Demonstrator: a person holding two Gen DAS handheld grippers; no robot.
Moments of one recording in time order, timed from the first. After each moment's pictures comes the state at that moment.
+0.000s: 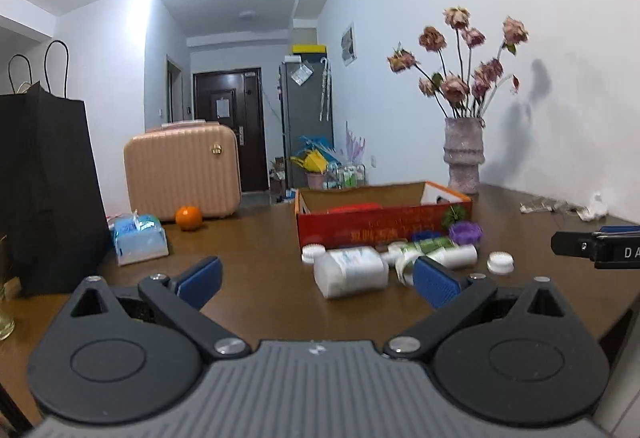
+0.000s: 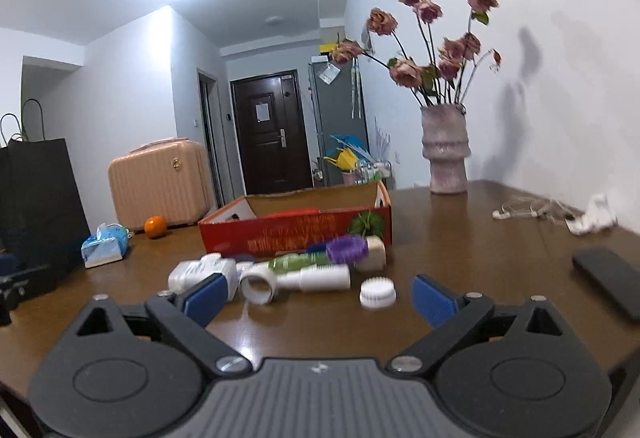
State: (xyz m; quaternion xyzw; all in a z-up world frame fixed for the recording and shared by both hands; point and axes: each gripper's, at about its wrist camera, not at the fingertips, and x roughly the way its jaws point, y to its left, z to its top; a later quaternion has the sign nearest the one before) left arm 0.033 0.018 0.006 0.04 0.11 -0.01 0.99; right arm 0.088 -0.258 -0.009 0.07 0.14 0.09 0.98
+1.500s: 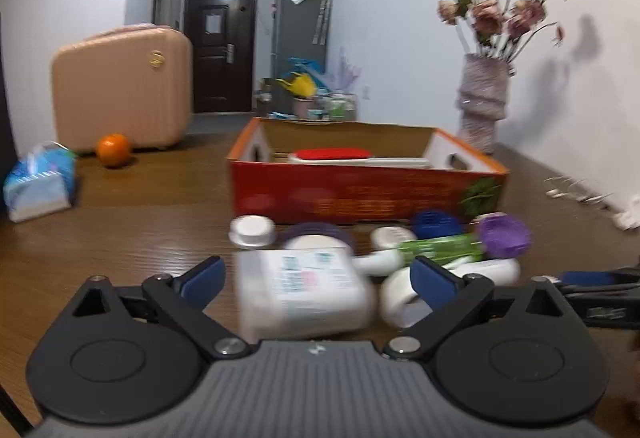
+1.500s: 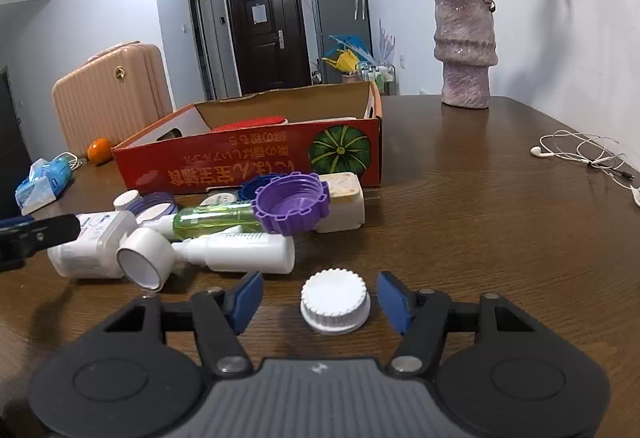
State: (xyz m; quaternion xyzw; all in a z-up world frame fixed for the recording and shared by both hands) left arm 0.239 -0.021 -0.026 -0.03 0.22 -0.03 0.97; right arm 0.272 -0.278 -0.057 0.04 0.29 0.10 0.95
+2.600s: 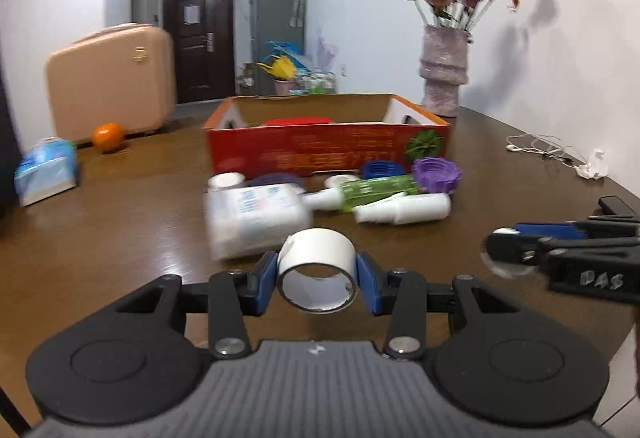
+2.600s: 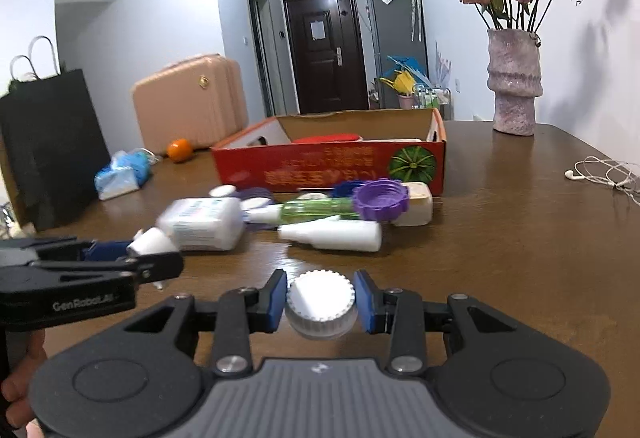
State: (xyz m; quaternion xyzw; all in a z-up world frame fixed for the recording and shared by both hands) left arm 0.158 -0.045 -0.024 0.01 0.25 -0.04 0.97; right arm 0.191 -0.263 -0.031 0.03 0.26 0.19 0.95
